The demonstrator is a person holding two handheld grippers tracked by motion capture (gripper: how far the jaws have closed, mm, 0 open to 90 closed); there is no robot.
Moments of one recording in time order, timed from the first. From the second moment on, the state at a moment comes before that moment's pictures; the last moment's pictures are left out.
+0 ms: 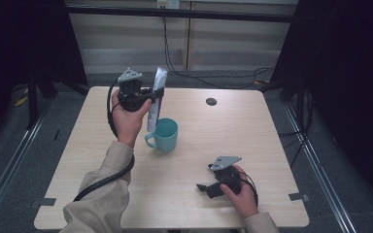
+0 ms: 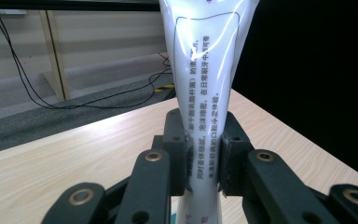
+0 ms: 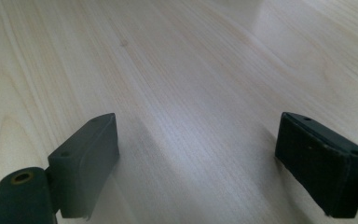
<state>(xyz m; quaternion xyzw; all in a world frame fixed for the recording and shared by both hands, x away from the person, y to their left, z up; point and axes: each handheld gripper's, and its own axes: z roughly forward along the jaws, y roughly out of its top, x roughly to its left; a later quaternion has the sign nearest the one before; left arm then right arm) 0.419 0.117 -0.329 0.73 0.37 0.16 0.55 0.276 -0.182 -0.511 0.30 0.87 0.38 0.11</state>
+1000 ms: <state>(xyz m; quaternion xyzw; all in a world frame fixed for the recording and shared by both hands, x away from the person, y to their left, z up) 0.432 0.094 -0.360 0.73 0.38 0.16 0.55 0.276 -0.182 -0.511 0.30 0.87 0.38 0.11</state>
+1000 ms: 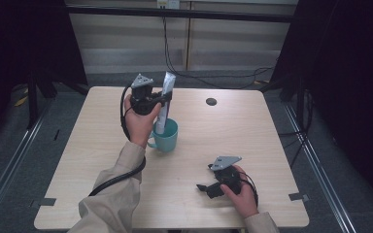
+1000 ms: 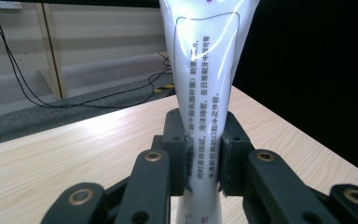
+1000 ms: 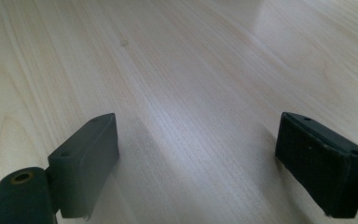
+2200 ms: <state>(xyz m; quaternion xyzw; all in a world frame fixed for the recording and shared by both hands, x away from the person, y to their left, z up) 0.429 0.091 -0.400 0.73 0.39 0.15 0.54 0.276 -0.182 -0.511 0.29 0.87 0.38 0.11</state>
